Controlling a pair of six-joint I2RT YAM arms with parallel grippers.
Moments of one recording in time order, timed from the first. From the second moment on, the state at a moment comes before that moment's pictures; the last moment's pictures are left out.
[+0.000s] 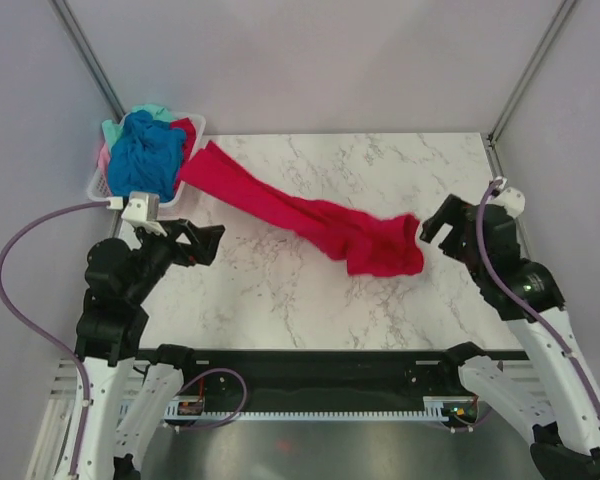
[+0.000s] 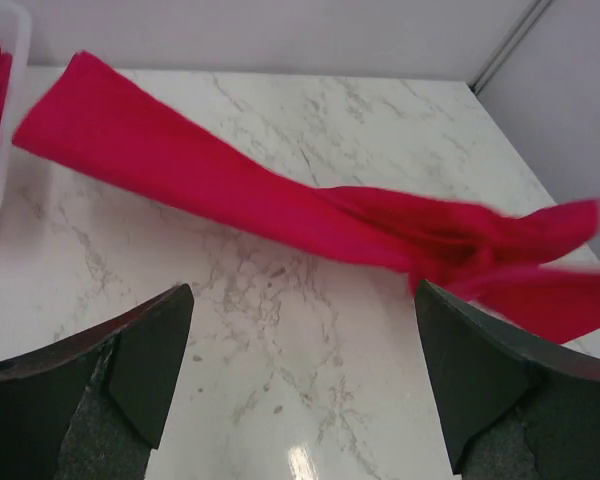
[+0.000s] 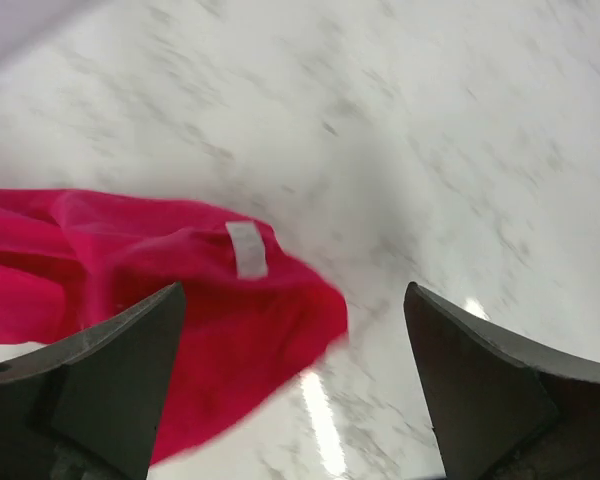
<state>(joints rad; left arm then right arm) -0.14 0.58 0.95 -0.47 0.25 -0.26 0.36 0.78 1.17 -0.81 0.34 0.61</state>
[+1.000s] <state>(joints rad) -0.15 0.47 0.70 -0.58 0.24 -0.31 1.16 1.22 0.61 -0.51 0.34 1.22</state>
